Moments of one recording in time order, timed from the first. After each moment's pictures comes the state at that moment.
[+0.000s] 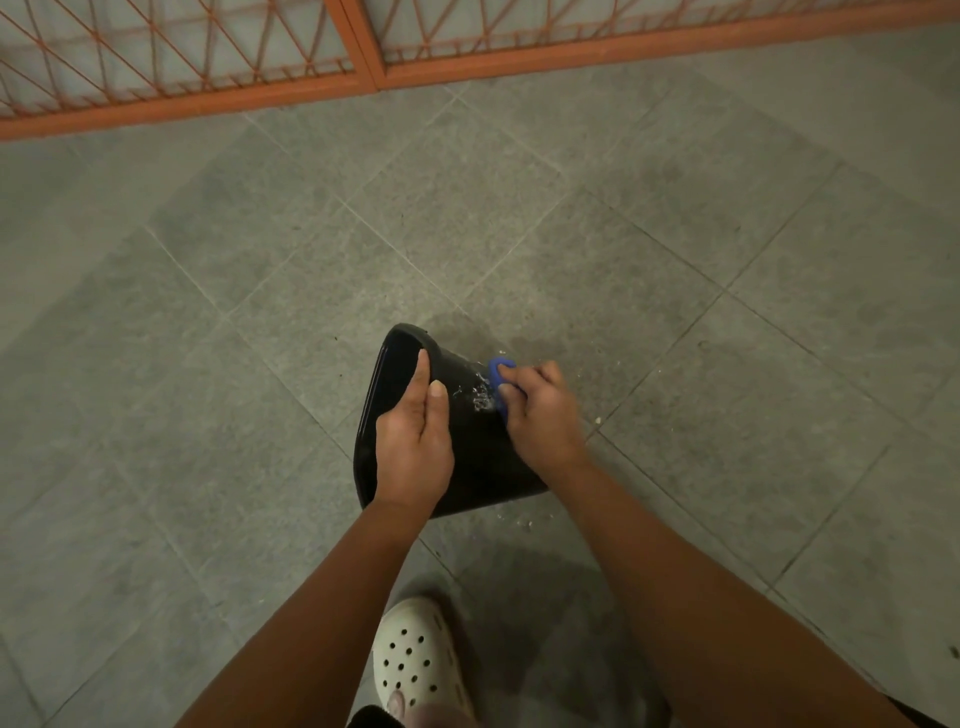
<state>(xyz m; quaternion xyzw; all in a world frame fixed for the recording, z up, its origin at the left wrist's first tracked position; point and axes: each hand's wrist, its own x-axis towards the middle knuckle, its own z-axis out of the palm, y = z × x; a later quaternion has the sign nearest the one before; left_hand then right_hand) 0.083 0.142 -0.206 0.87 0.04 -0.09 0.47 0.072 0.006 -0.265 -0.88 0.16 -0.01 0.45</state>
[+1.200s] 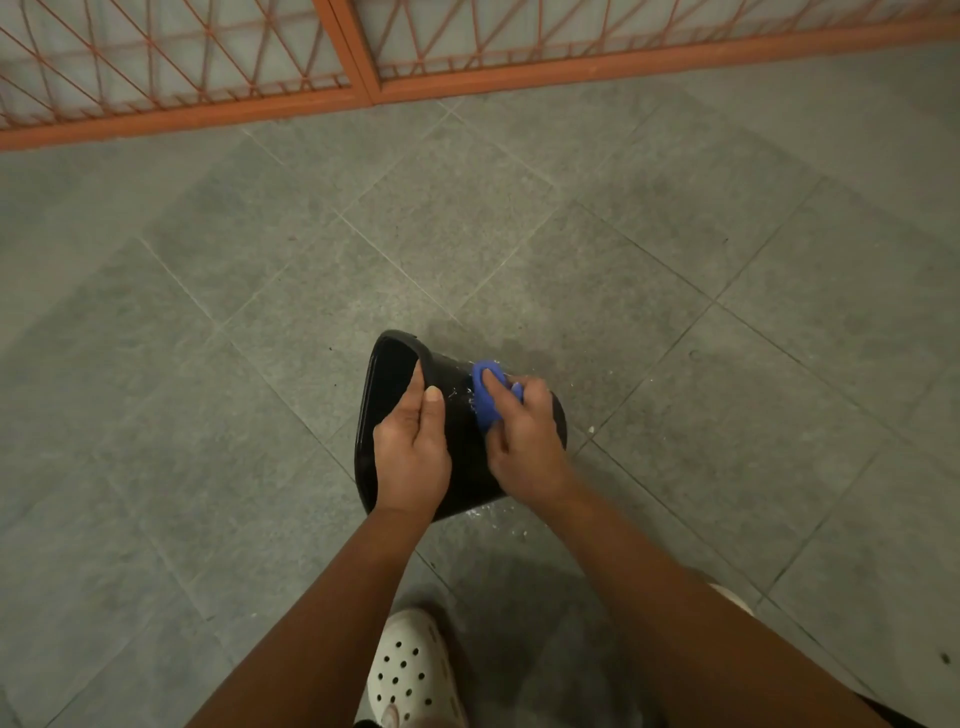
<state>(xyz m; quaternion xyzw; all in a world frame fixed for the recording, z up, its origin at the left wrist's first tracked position) 0.084 0.135 -0.206 0.83 0.07 -0.09 0.55 0.056 0.017 -0.244 -0.89 0.09 0.03 0.45</state>
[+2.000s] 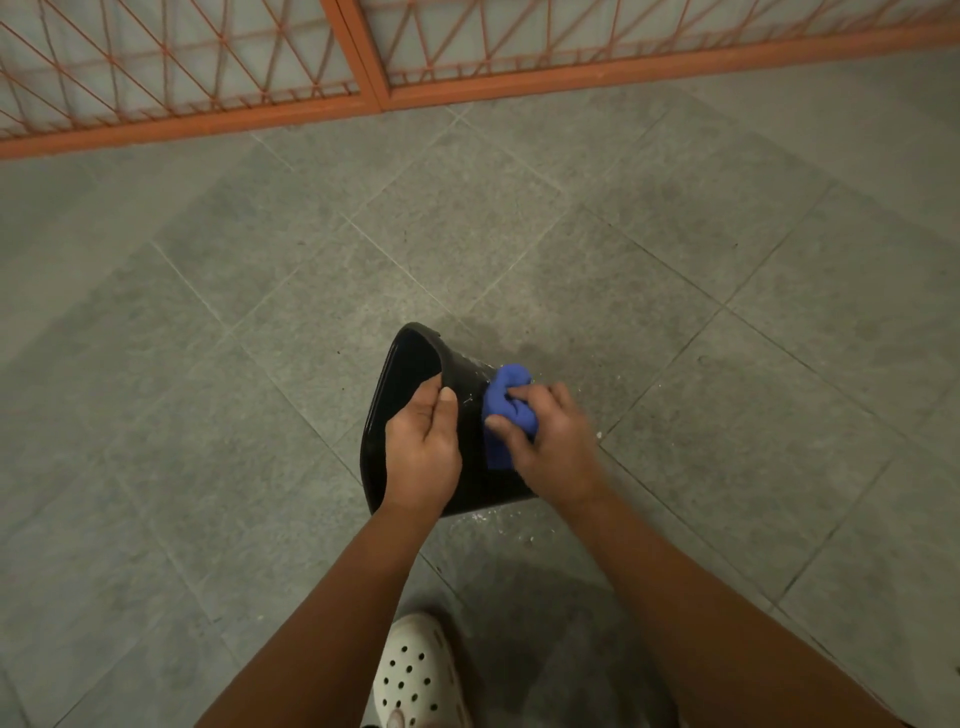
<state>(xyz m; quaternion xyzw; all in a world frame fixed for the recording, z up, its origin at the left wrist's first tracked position) 0.088 0.132 -0.196 0.81 0.06 -0.12 0.57 0.054 0.000 -0.246 -0.87 0.11 -0.04 0.47</state>
